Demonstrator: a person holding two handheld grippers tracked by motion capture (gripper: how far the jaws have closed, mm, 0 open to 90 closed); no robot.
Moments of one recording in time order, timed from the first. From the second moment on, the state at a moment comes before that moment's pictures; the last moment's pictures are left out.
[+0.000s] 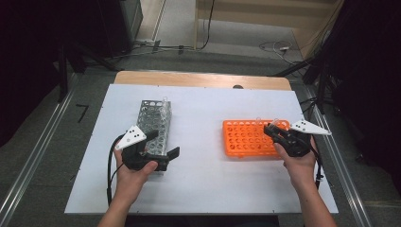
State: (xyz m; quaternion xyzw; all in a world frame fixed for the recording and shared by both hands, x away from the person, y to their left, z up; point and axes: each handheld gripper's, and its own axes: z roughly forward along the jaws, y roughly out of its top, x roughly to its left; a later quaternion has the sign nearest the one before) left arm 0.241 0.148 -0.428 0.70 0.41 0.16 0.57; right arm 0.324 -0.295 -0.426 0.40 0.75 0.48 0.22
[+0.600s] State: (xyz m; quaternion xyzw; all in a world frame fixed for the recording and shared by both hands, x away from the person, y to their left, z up) left arm 0.239 0.137 -0.422 0.71 0.39 0.15 0.58; right arm 0.301 -0.234 -0.427 0.33 0.79 0.48 0.16
